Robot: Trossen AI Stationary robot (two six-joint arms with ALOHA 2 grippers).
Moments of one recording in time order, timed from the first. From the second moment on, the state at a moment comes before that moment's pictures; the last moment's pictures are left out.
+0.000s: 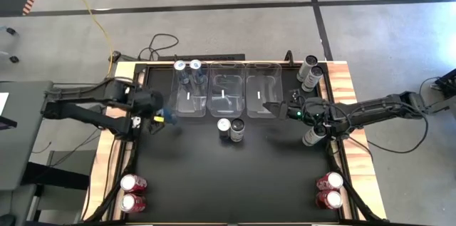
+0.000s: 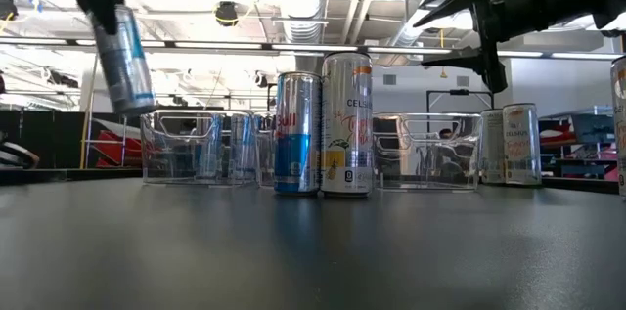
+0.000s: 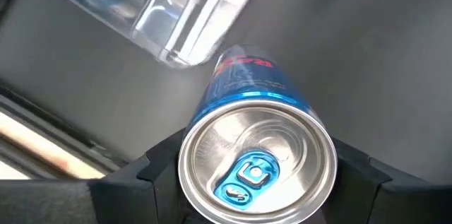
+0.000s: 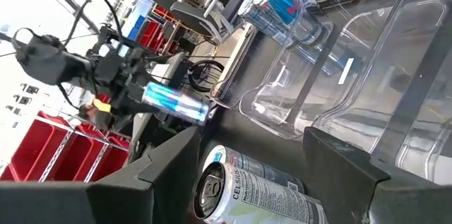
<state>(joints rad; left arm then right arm) 0.04 1.01 1.17 -1.40 -0.19 -0.48 0.00 0.89 0.38 0.34 0.37 1.06</state>
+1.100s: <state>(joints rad) 0.63 1.57 1.76 -1.49 -0.19 0.08 0.08 0.89 0.38 0.33 0.42 1.09</state>
